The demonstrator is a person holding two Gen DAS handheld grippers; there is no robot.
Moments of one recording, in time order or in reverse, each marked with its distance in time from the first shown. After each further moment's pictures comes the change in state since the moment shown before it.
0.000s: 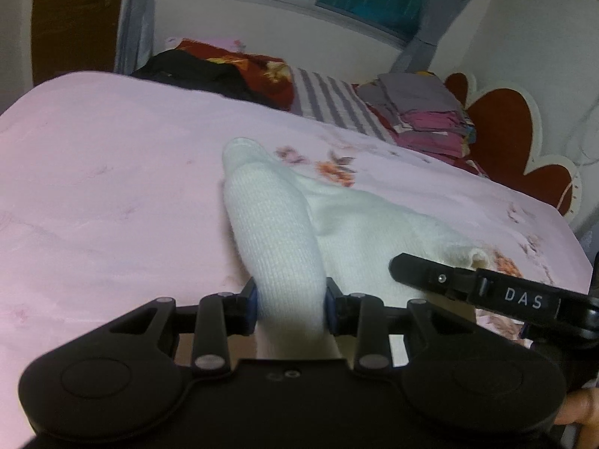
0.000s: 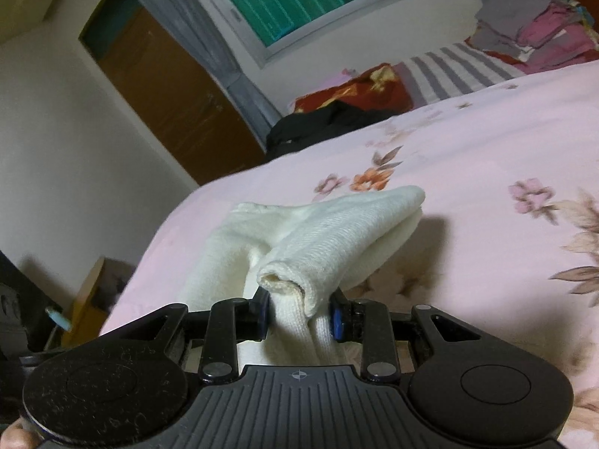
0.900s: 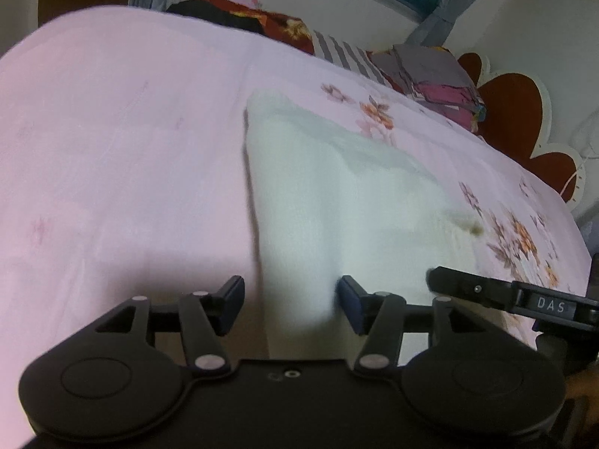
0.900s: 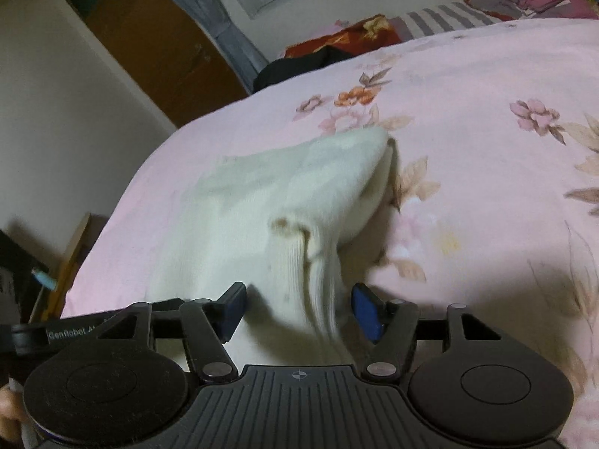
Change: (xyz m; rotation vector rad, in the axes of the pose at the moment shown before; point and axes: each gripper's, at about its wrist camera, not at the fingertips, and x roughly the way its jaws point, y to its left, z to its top) left arm 0.002 0.062 -0.050 -0.063 0.130 -0.040; right arm 0.037 -0.023 -0.047 -0.005 0.153 -0.035
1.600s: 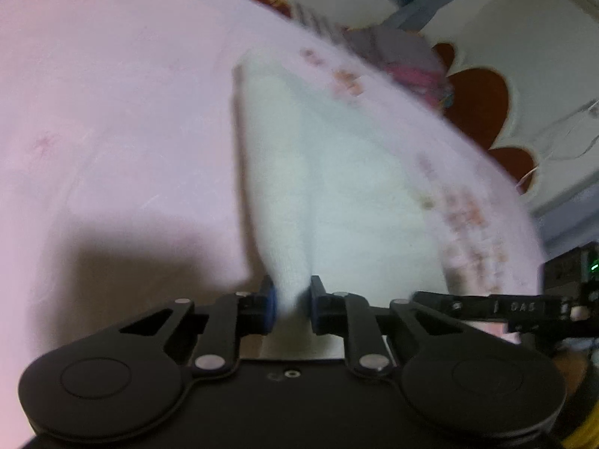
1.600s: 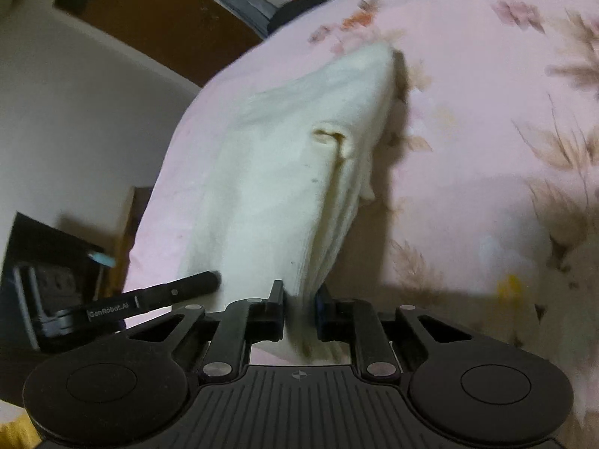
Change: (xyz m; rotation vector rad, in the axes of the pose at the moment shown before) left arm -0.019 0.022 -0.030 -0.049 0.110 -0.117; right arm -0.035 -0.018 -0.027 0.175 0.226 0.165
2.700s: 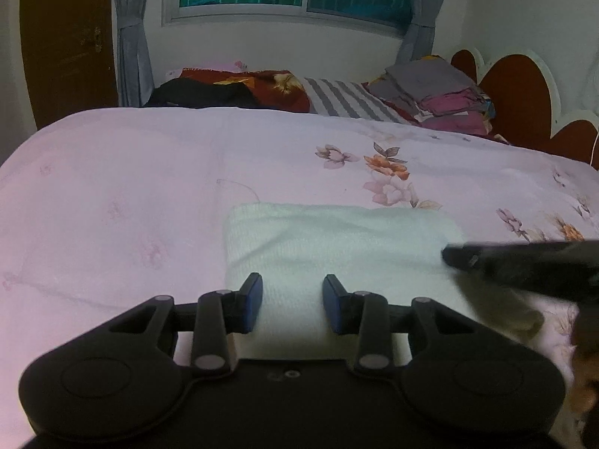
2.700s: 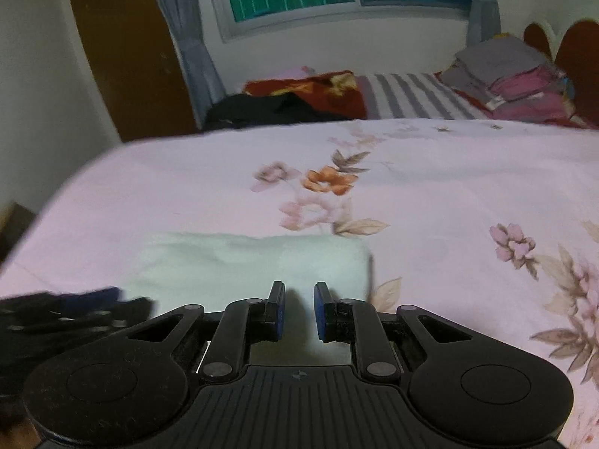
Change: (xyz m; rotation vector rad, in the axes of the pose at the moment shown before) left arm 0.060 -0.062 0.085 0.296 -0.294 0.285; right arm 0.083 0.049 0.100 -0.346 -0.373 -0.502
